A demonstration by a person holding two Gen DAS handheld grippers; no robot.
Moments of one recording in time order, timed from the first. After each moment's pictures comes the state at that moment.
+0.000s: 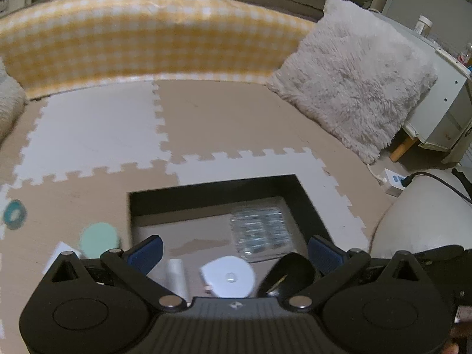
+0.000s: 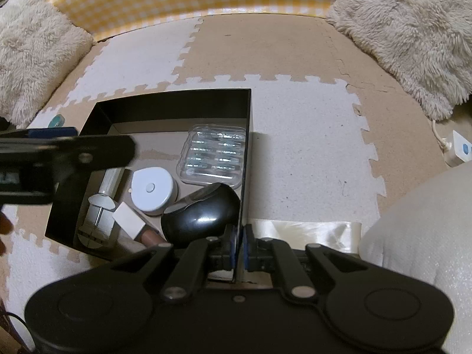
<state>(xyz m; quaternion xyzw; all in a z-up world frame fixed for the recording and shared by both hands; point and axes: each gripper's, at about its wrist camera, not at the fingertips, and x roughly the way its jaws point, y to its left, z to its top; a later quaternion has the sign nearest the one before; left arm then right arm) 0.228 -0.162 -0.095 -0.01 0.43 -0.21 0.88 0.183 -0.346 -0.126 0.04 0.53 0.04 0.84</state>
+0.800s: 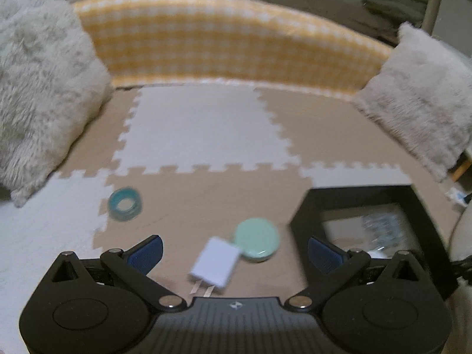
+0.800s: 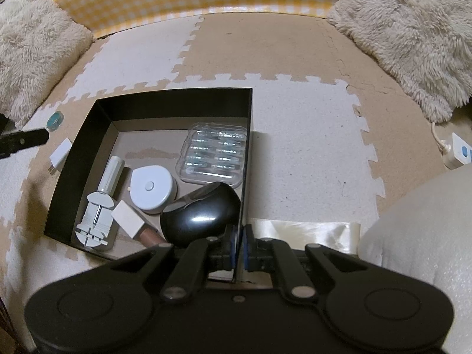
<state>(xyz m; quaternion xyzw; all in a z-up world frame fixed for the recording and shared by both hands) 0.249 -0.024 -0.119 -0.01 0.42 -0.11 0.90 0.184 -0.342 -0.126 0.03 0.54 0.04 0.84</state>
